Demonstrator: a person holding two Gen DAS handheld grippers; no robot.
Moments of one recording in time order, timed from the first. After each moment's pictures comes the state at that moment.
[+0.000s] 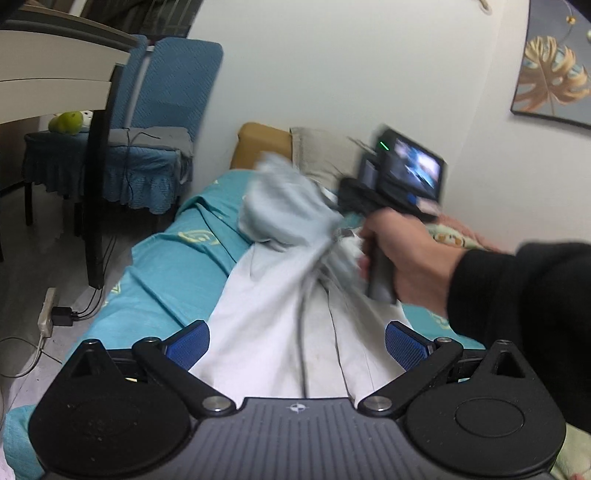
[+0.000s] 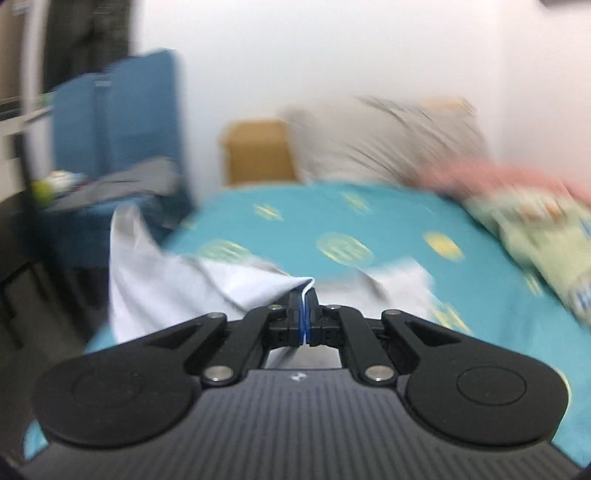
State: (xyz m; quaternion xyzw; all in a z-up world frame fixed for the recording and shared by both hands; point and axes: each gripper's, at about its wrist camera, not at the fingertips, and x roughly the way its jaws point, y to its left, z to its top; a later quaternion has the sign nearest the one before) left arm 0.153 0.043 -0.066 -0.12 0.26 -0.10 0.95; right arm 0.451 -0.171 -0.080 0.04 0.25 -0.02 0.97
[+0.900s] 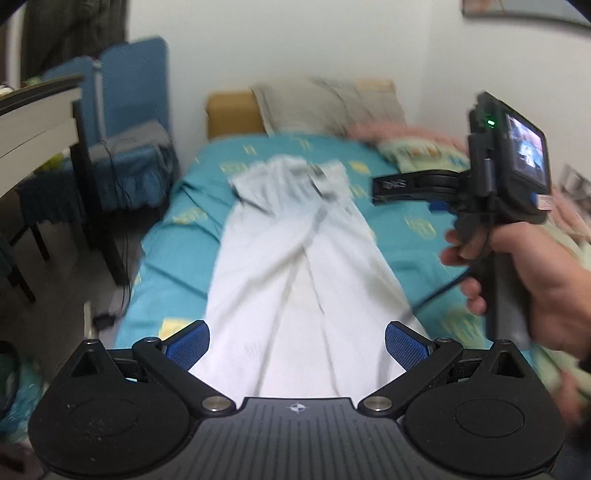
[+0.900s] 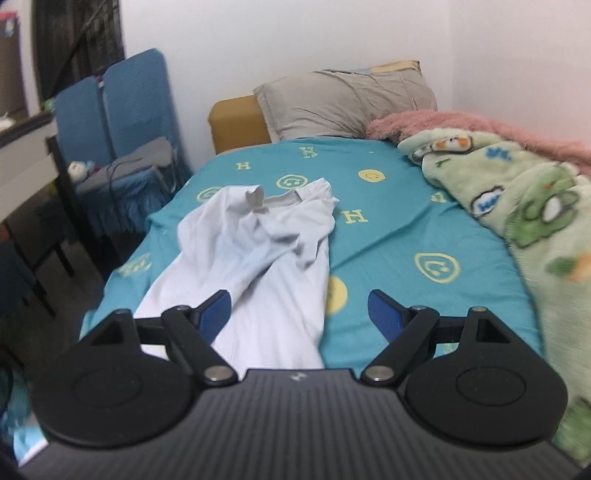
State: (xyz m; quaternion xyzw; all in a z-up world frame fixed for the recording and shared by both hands) left arm 0.060 -0.007 0.018 0.05 0.36 -0.13 0.92; right arm 0.230 -0.237 -0.031 0.06 0.28 0.01 0.96
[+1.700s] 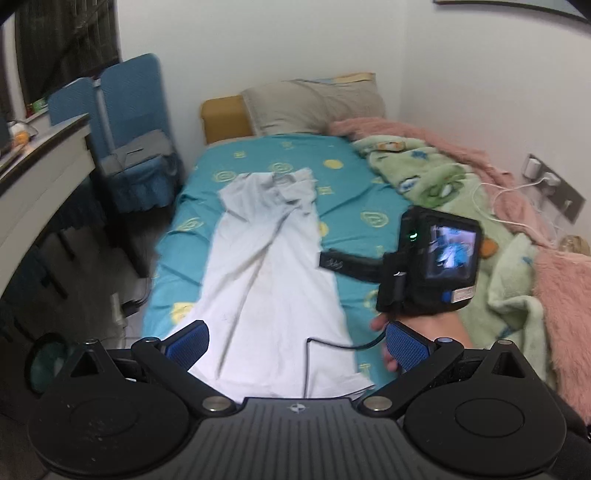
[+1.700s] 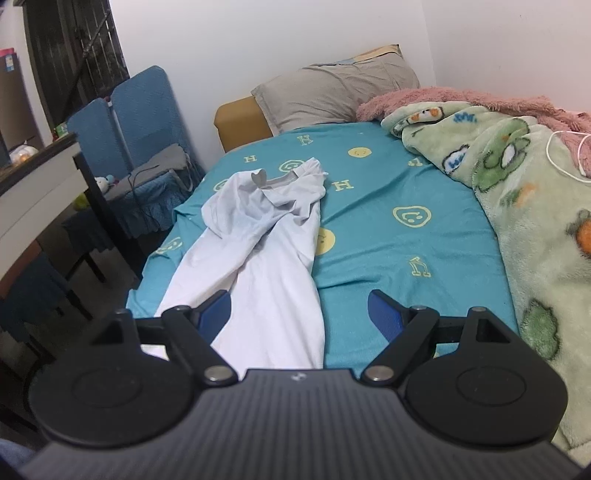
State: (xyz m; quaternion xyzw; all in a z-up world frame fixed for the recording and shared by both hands) left arm -0.052 -0.088 0.146 0.06 0.38 -0.11 0.92; right arm 0.123 -0.271 -0.019 0.13 0.29 0.02 0.95
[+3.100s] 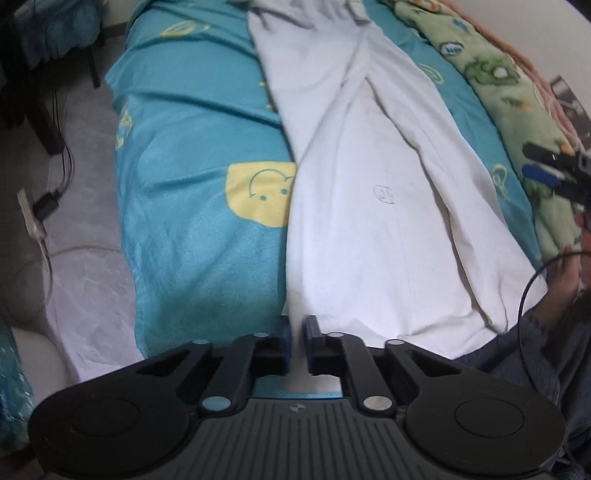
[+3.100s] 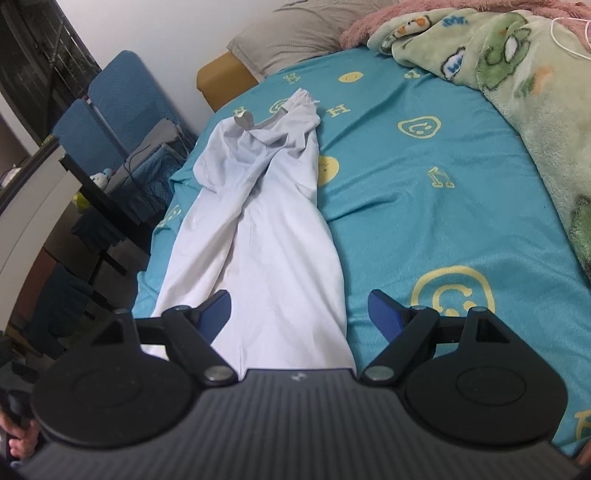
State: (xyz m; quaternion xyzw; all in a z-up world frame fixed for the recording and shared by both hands) left arm 0.183 0.149 -0.091 0.04 0.59 -0.25 0.76; right arm 0.150 -0.277 -0.071 0.24 0.37 0.03 0.90
